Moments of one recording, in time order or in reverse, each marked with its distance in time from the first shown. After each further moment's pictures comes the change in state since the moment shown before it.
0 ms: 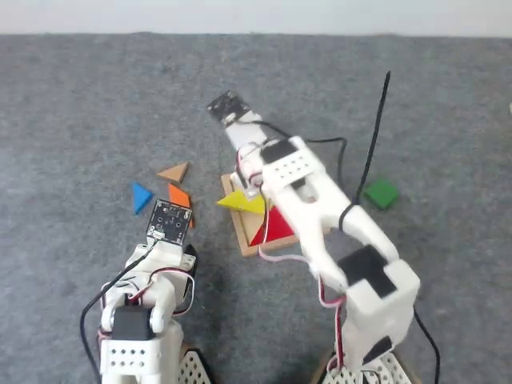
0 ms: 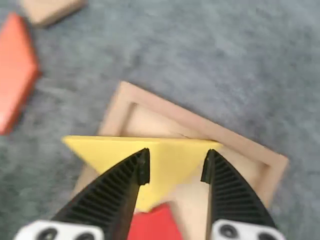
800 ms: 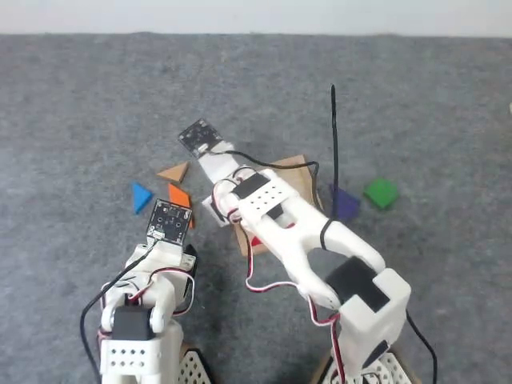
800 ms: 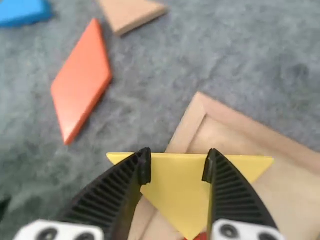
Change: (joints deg) left arm 0.0 0.0 0.0 0.0 0.0; right arm -8.0 0.4 6.9 -7.7 -6.3
